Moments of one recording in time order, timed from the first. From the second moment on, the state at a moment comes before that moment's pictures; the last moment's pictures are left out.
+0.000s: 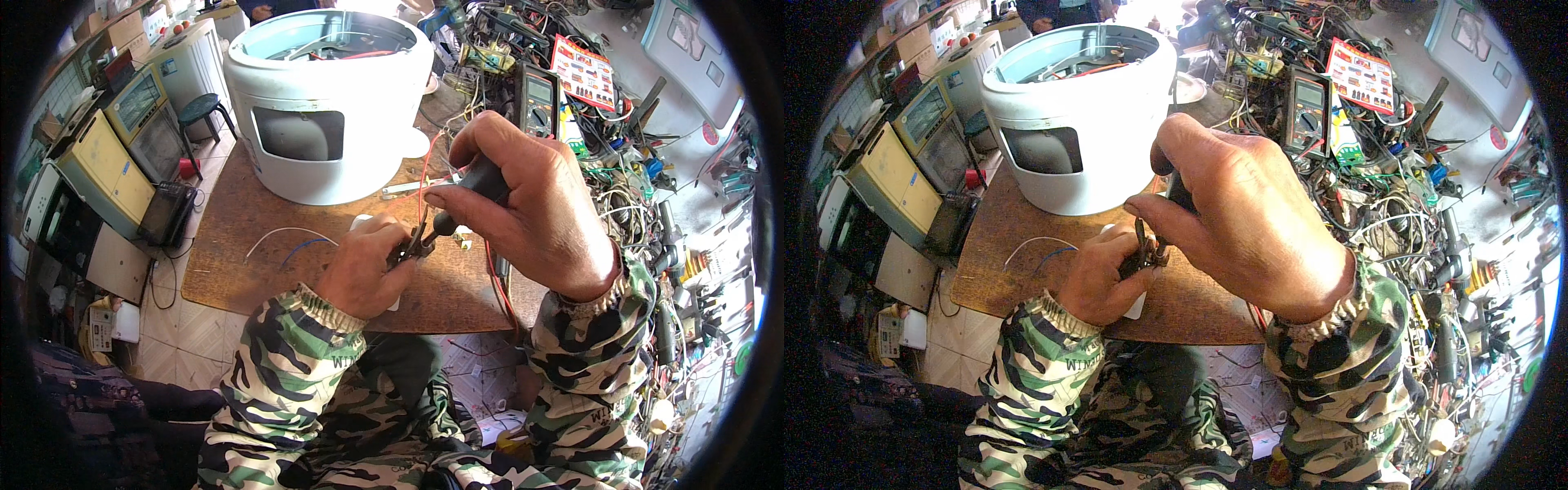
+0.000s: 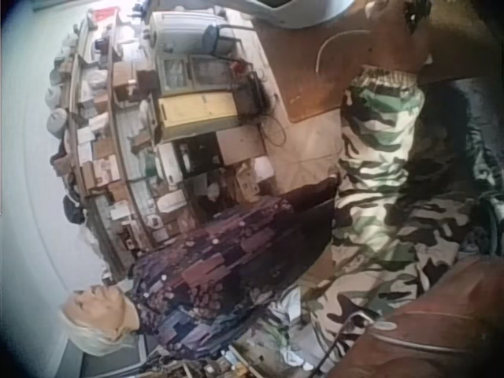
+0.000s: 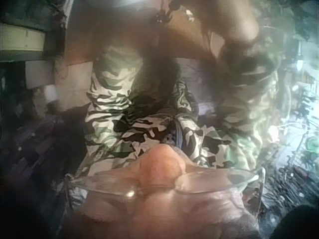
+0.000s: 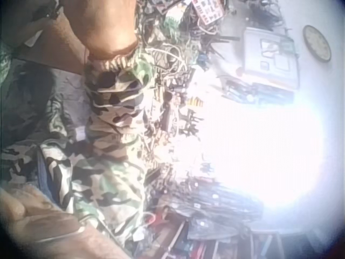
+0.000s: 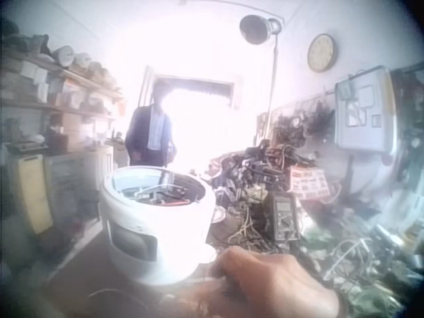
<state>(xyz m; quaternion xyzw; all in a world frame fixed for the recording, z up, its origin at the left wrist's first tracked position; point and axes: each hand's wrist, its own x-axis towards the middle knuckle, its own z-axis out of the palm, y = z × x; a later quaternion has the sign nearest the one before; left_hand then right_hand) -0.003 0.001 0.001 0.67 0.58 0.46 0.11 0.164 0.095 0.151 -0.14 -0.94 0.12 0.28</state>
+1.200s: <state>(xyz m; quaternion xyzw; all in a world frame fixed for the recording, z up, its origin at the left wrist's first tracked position) 0.000 -0.001 0.003 0.65 0.59 0.48 0.09 0.169 0.085 0.134 -0.19 -0.89 0.24 0.33</state>
